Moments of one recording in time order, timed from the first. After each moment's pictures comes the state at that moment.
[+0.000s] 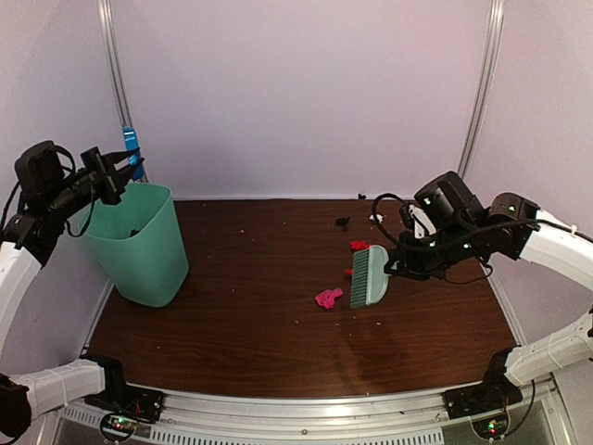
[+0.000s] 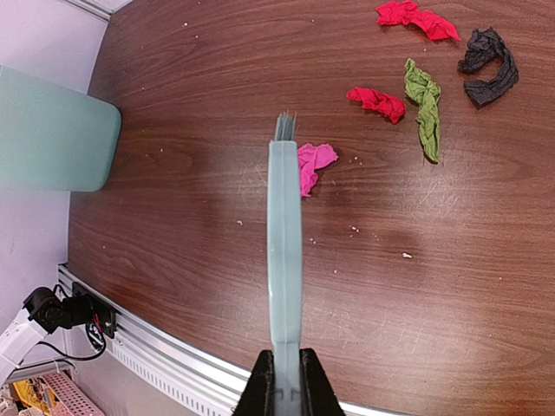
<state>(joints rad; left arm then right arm) -0.08 0.87 1.08 -0.21 0.43 -1.84 0.85 1.18 1.20 -0.90 0.02 0.86</state>
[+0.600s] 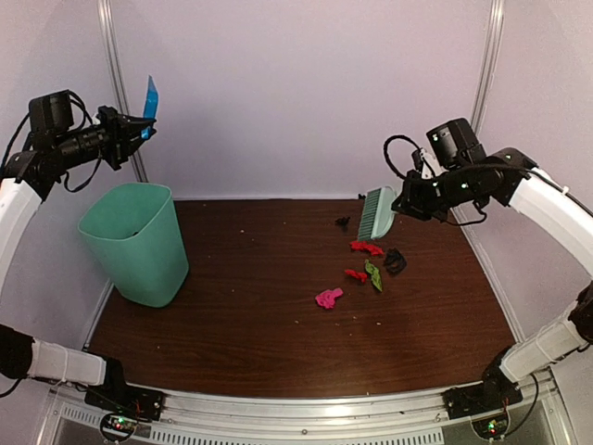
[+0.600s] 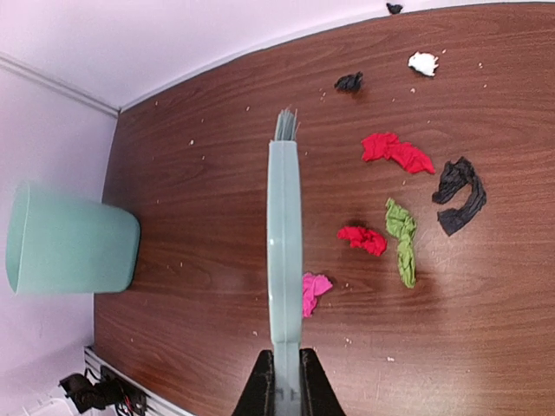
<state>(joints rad) -0.08 1.19 1.52 -0.46 0.59 -1.36 0.61 1.35 1.49 -0.90 -0.01 0.72</state>
